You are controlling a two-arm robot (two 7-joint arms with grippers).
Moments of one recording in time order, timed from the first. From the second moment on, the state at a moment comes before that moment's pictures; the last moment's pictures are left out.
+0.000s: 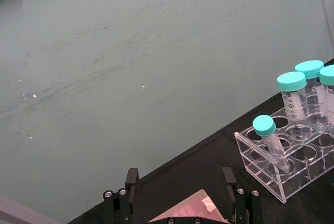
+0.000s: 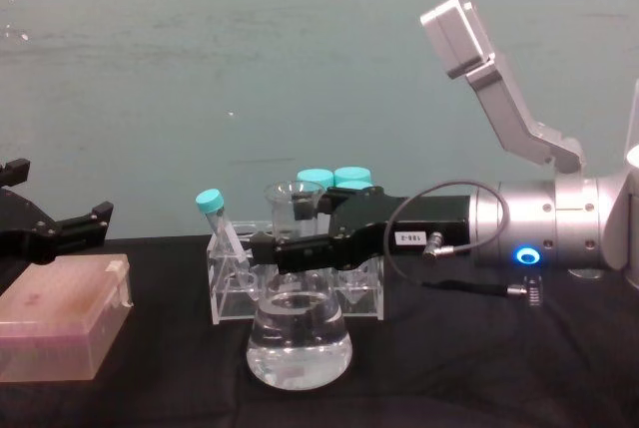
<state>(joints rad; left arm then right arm) -0.20 0.60 0.45 -1.41 -0.25 -0.12 0.03 0.70 0.18 -0.63 -0.79 0.40 -0.19 0.86</state>
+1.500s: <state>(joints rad) -0.20 0.60 0.45 -1.41 -0.25 -0.12 0.03 0.69 0.19 -0.62 -0.82 0.40 -0.18 0.86</state>
